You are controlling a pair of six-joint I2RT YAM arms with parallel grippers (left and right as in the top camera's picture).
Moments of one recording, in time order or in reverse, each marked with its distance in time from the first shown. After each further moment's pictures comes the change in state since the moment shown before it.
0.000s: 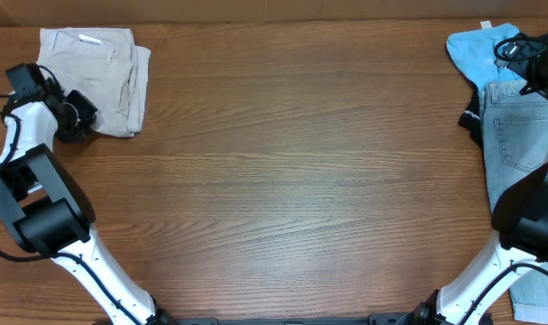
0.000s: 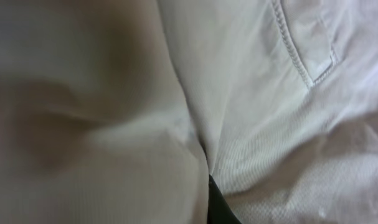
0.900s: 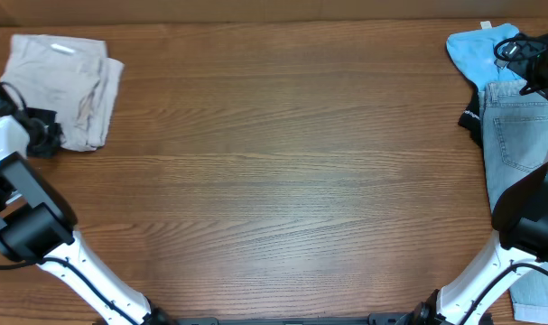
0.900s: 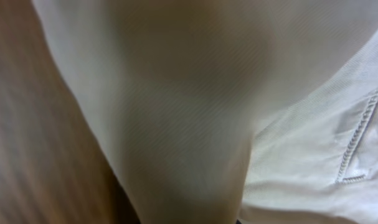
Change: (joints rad) left arm 0.141 0.049 0.035 0.006 -0.087 -0.511; right arm 0.000 0.000 0.000 0.000 0.000 0.001
